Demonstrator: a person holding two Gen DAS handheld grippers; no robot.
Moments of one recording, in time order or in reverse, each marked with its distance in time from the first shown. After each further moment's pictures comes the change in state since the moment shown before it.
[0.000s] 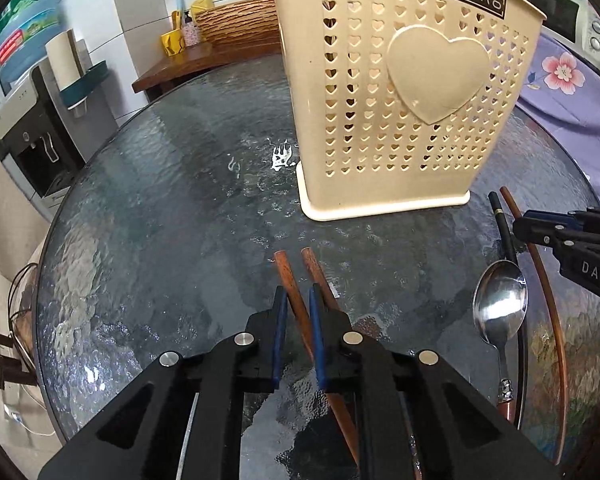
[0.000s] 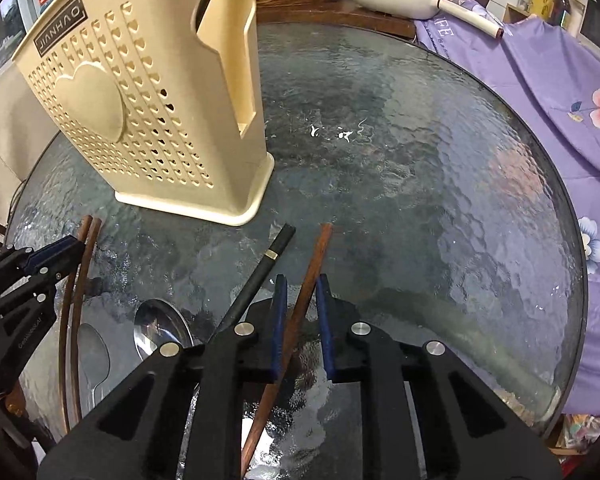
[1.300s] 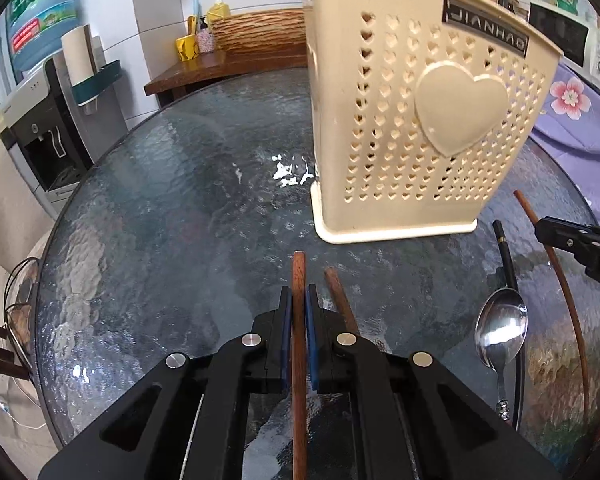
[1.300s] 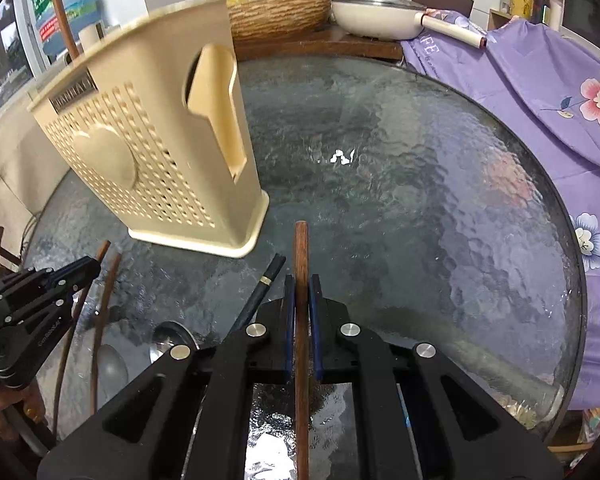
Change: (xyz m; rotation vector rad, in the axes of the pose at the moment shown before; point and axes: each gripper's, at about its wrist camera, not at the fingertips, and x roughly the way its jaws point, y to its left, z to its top) left arm -0.005 0.014 0.005 -0.064 -0.061 0.000; right arm -0.027 -0.014 0.002 0.078 -0.128 0.060
